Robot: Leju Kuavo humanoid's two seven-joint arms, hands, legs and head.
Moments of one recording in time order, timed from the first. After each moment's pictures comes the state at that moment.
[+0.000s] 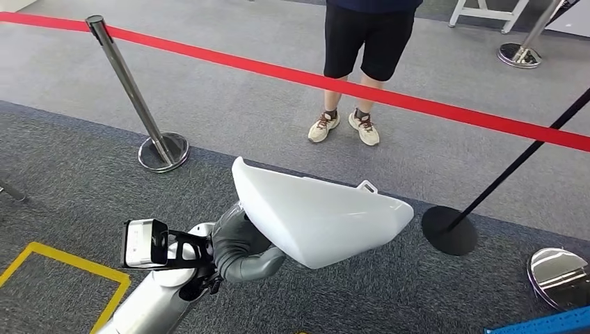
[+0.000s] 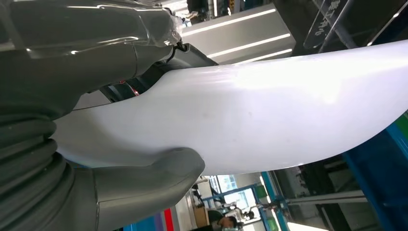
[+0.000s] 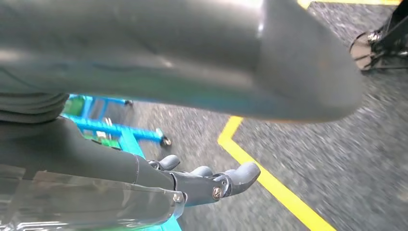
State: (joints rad) left arm -0.49 -0.02 -0.71 -1.60 0.20 -0.51 -0.55; right arm -0.04 -0.17 -1.03 -0.21 1.36 0.25 0.03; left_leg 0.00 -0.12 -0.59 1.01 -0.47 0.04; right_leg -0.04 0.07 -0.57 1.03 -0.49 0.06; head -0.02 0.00
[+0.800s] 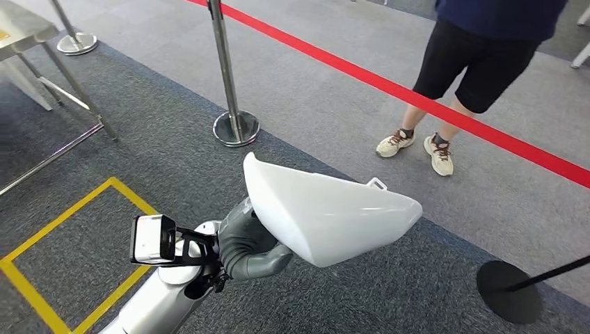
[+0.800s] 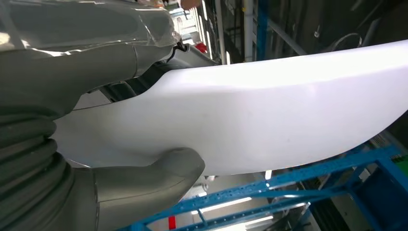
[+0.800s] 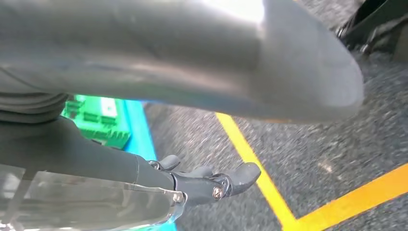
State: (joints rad) left arm -0.50 -0.05 -0.71 -1.57 0.20 -0.51 -0.54; right arm -0.04 -0.15 -1.04 -0.21 1.37 0.23 -0.01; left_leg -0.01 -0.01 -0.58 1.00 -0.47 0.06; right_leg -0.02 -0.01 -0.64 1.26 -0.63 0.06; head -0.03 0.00
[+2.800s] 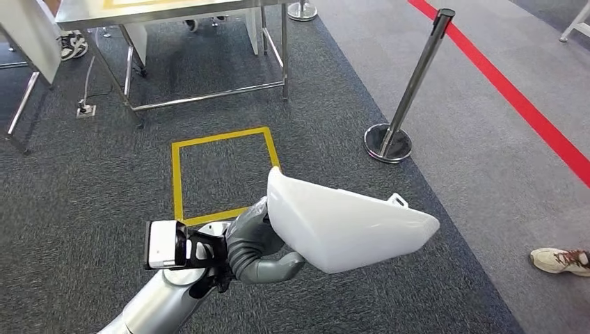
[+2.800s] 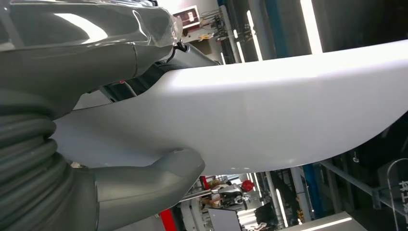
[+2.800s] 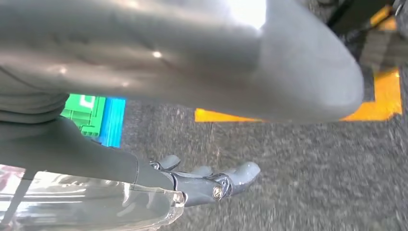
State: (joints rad) left arm -0.51 -0.05 -0.73 -1.56 0.15 -0.51 -0.54; right arm -0.06 -0.15 -1.06 -0.21 1.37 0.19 -0.09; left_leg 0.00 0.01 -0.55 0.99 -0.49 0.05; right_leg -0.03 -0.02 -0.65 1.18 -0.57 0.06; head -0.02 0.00
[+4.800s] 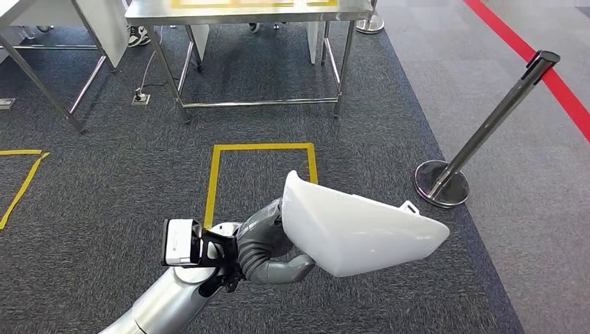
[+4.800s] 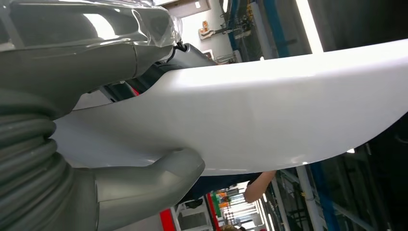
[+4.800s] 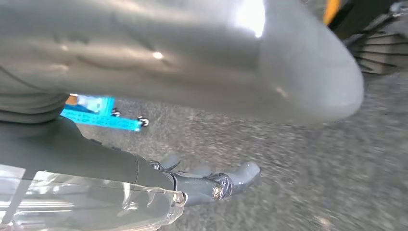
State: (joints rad) left arm -0.54 -0.07 -0.75 -1.51 0.14 -0.53 -0.56; right arm -0.05 -0.13 -1.07 -0.21 1.37 0.17 -0.06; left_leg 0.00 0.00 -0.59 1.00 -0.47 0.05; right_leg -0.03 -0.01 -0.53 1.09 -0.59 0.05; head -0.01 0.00
